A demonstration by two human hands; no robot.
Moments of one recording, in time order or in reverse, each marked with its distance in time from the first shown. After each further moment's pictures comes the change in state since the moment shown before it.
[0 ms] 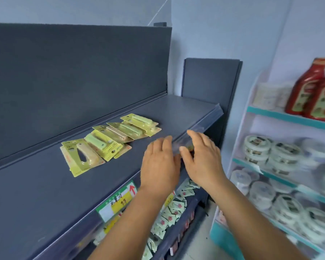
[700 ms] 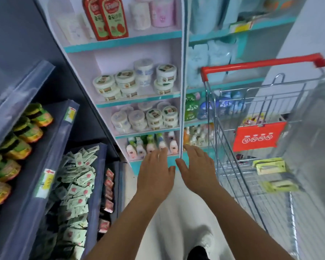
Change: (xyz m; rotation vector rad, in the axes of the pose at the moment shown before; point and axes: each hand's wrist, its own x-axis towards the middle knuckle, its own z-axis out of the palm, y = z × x) left_hand -0.215 0.200 0.086 -0.250 -0.750 0.548; right_hand -0.324 0.153 -0.075 -0.141 0.106 0.915
